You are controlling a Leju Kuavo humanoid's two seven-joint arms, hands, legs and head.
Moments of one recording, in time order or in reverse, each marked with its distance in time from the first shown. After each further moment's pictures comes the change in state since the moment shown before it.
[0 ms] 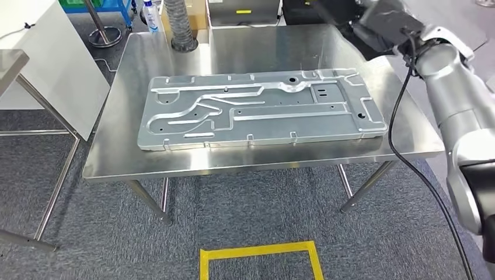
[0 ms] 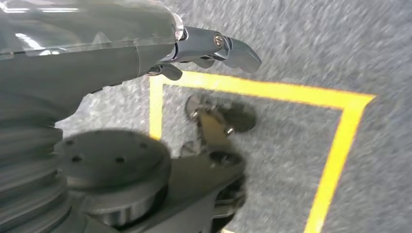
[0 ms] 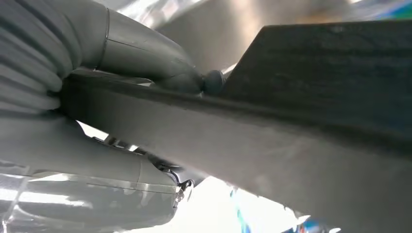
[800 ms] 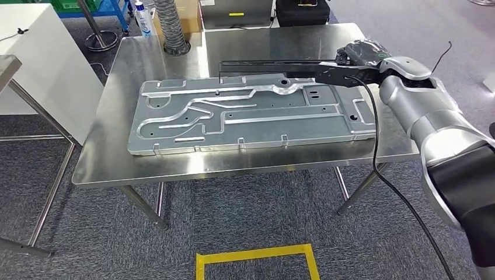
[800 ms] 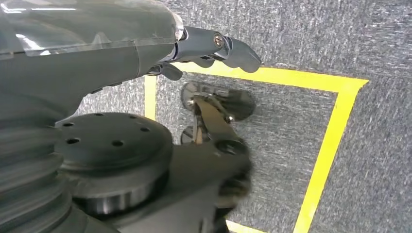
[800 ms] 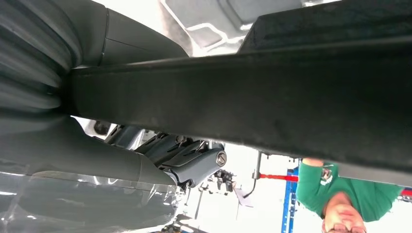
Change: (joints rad) left arm -0.001 -0.012 0.008 0.000 -0.009 0.001 -0.001; right arm -0.019 0.100 0.306 0.320 0.274 -0.185 0.123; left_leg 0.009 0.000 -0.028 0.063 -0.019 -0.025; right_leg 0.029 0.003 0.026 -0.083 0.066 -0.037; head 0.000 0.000
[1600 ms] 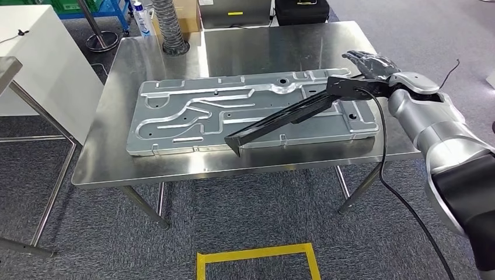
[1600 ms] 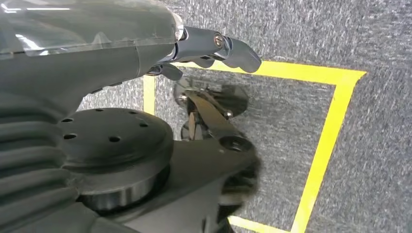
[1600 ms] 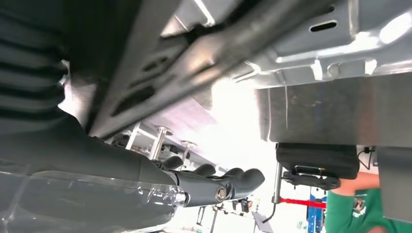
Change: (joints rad) left arm -0.004 0.001 0.001 0.000 0.004 -0.012 0.002; right arm 0.051 -0.027 -0.028 0.043 0.009 -0.008 -0.001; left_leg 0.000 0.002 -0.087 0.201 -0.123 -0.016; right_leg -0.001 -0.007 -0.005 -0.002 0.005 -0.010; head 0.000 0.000
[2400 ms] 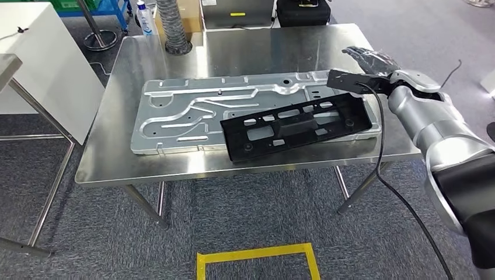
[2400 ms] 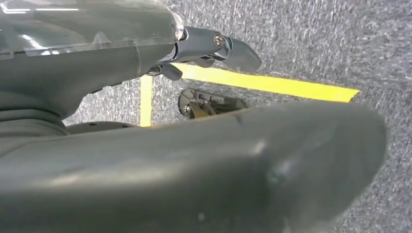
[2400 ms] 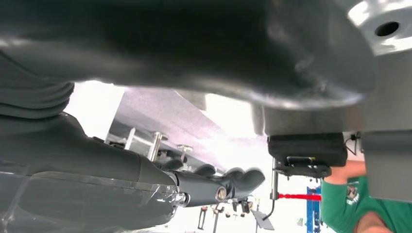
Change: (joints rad) left arm 0.004 0.004 0.012 0.000 -0.001 0.009 -0.010; right arm 0.001 -0.003 -0.079 0.001 -0.003 0.013 -0.012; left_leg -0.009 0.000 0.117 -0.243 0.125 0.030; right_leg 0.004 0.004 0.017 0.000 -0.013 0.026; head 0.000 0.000
